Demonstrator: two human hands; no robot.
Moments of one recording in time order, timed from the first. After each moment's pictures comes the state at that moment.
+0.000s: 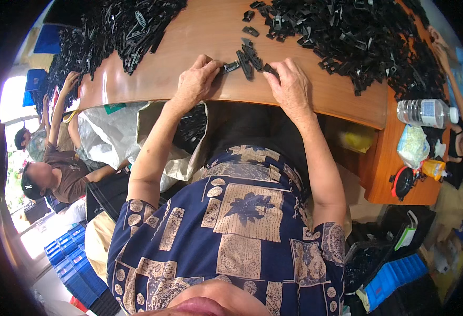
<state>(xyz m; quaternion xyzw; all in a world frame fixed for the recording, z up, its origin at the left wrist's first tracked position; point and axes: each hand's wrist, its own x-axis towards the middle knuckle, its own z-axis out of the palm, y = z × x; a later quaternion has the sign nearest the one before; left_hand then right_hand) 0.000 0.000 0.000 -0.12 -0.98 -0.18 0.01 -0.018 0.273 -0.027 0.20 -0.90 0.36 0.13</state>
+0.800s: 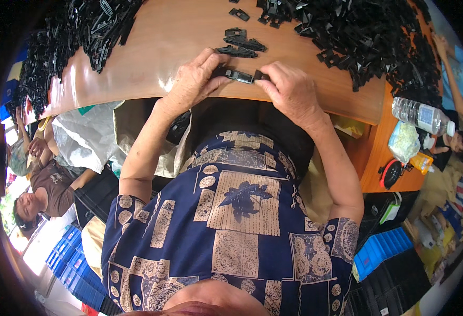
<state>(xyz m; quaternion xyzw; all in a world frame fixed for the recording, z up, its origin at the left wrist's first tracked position) -0.004 0.034 0.006 -0.25 -0.92 -0.31 0.04 -0.015 0.293 0.016 0.32 -0.90 0.29 0.03</state>
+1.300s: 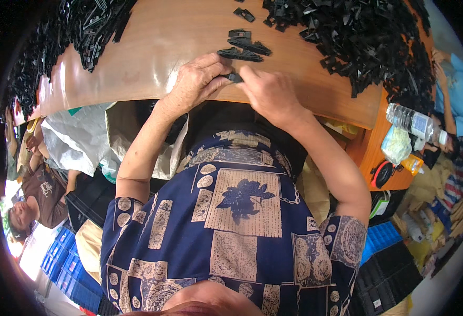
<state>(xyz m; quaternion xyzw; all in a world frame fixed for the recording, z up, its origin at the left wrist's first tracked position) -0.009 0.029 -0.010 -0.30 -0.87 -0.37 0.08 -0.014 0.253 0.019 0.34 -0.90 0.25 -0.04</state>
